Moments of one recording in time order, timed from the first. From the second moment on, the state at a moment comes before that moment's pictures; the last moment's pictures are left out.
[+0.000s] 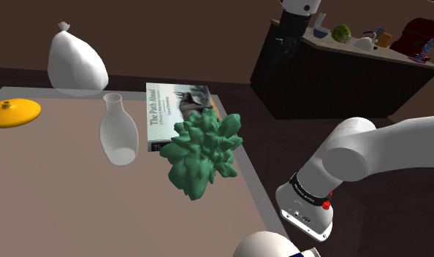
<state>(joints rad) 0.00 -0.77 0.00 -2.38 -0.11 1.56 0.04</state>
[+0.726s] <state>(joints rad) 0.06 -0.61 0.14 -2.36 0.01 1.73 0.22</state>
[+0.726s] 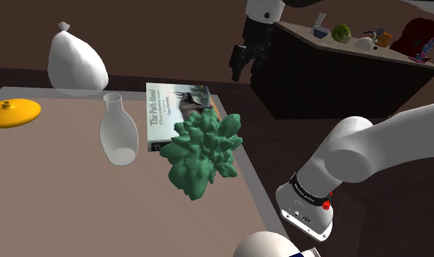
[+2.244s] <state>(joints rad) 0.17 0.09 0.45 -1.85 -0.09 1.99 0.72</state>
